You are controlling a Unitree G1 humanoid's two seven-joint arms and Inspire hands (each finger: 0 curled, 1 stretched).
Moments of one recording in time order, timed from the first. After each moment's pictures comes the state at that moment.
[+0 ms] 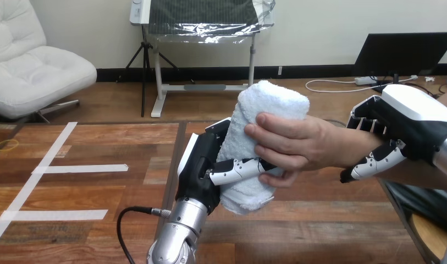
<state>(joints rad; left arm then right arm) -0.28 -0.07 -0.22 0.65 -0.24 -0.51 -0.14 -0.26 -0.79 0.04 0.04 -0.47 -0.04 0.40</state>
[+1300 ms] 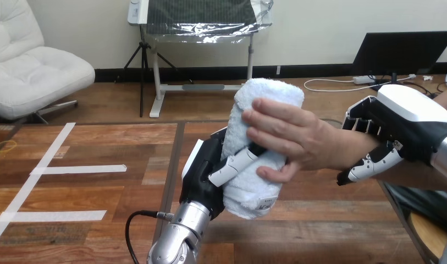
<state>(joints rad) -0.28 -0.07 -0.23 0.65 -0.36 -0.43 -0.23 -0.25 -0.79 0.04 0.04 -0.47 -0.08 0.40</state>
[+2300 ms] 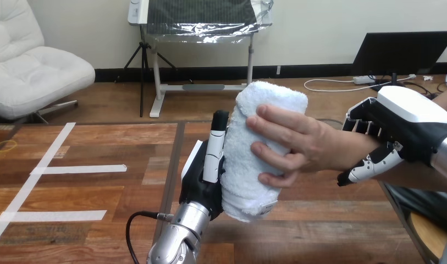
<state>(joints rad) -0.28 -0.07 -0.23 0.65 -0.40 -0.42 -0.24 -0.25 -0.79 0.04 0.04 -0.47 -0.08 0.41</state>
